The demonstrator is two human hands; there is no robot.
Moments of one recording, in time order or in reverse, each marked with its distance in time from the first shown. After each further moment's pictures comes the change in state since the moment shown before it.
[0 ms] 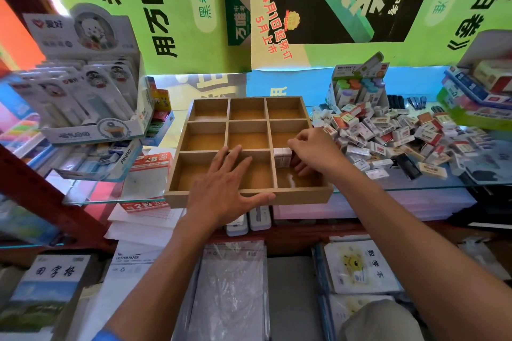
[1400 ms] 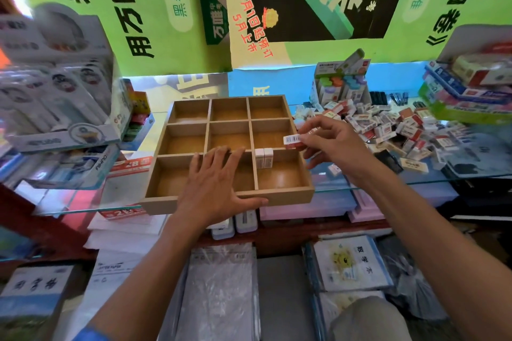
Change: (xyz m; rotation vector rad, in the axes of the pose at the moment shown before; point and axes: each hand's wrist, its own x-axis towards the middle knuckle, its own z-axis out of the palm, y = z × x) left_hand 0.016 0.011 0.006 0.000 0.128 0.108; right_hand -0.018 0.042 -0.060 0.498 -0.062 -0.247
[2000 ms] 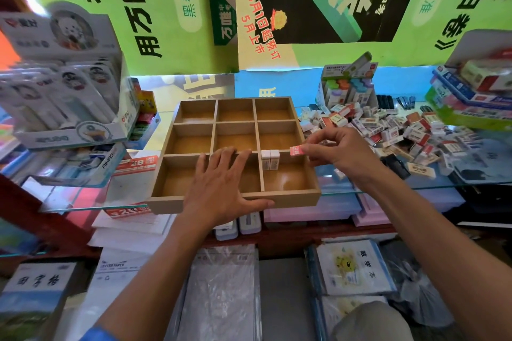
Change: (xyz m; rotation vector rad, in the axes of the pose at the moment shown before) left_hand 0.001 0.001 -0.001 0.017 -0.017 -0.002; right_hand 0.003 0.008 0.002 -0.070 0.049 0.007
